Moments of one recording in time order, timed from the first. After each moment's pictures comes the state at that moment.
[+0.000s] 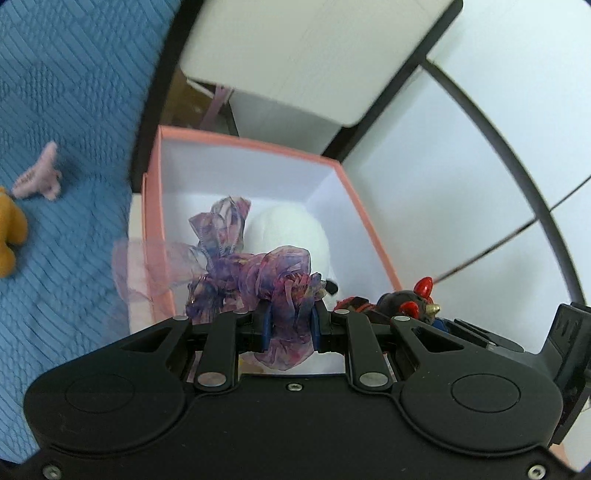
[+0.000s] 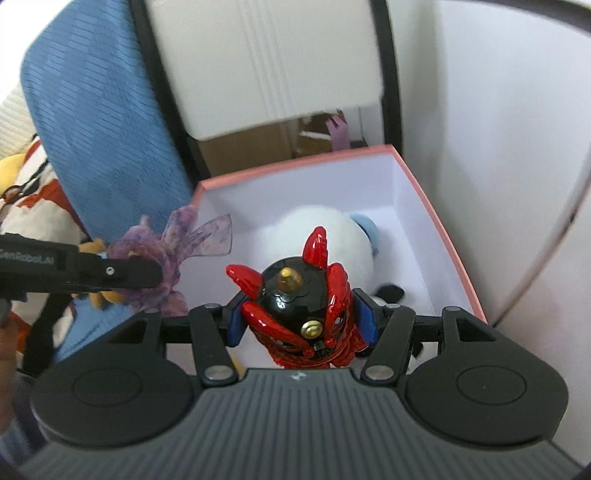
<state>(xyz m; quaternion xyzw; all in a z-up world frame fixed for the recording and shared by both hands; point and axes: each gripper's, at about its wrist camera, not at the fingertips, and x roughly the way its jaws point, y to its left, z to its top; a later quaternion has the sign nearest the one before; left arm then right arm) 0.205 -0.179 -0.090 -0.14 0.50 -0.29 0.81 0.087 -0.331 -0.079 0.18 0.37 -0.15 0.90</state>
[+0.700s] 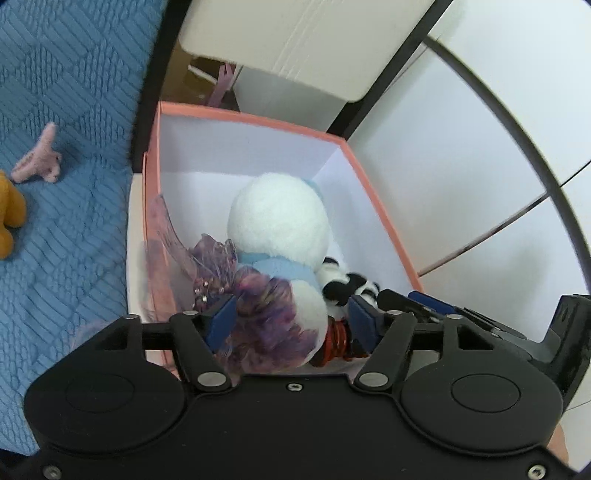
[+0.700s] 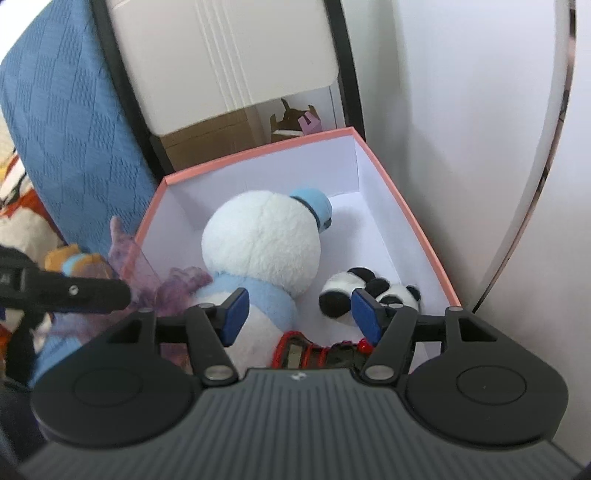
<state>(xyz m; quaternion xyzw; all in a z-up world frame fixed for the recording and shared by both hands) 0.200 -0.179 -0.093 -0.13 0.50 -0.29 0.80 0.070 -0.350 -0.093 0.20 0.35 -0.18 0.90</state>
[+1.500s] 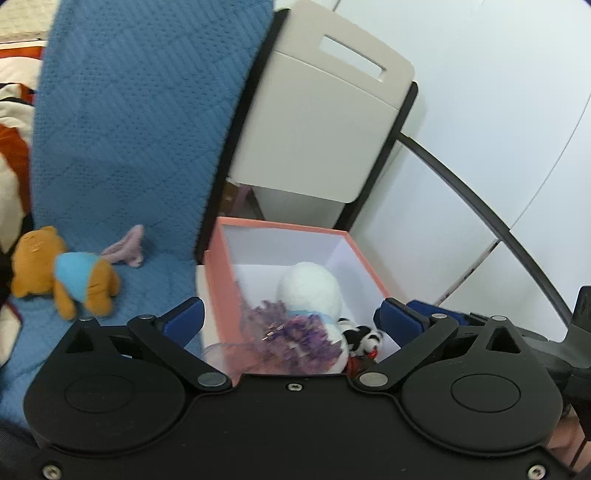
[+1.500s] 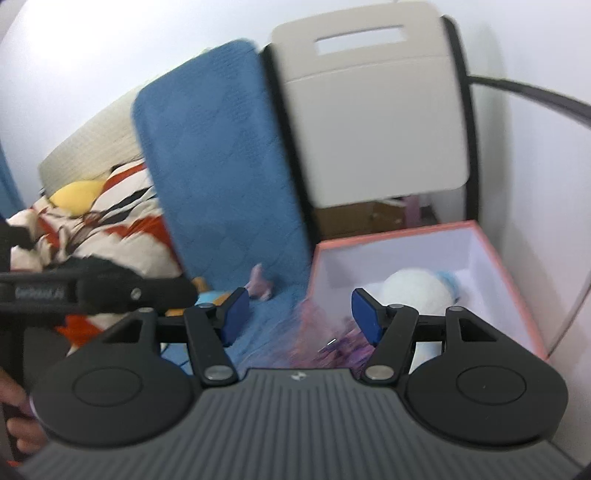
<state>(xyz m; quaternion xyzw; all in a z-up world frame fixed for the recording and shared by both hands) 0.111 -0.071 0.013 -0.12 0.37 -0.25 0.89 0.056 -0.228 0.017 0.17 0.26 -0.05 0.95</state>
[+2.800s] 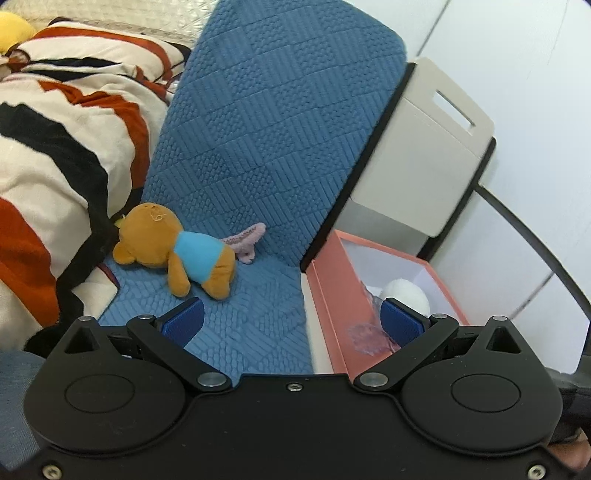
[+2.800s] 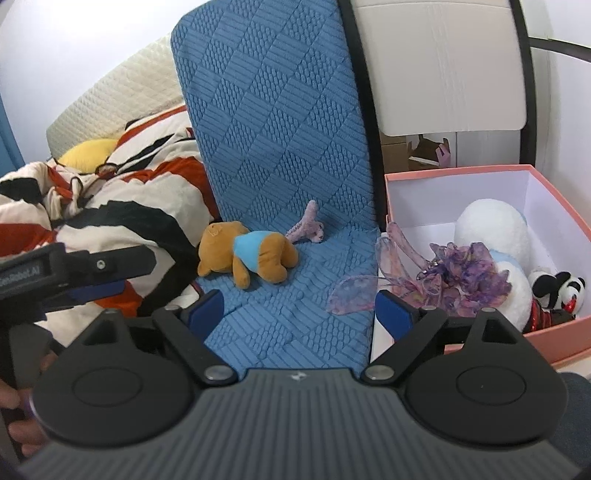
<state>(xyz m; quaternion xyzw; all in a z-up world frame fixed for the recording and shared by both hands) 0.079 0.080 -0.058 -0.18 0.32 -0.16 0.91 0.085 -0.115 -0.043 0.15 0.30 -0.04 0.94</state>
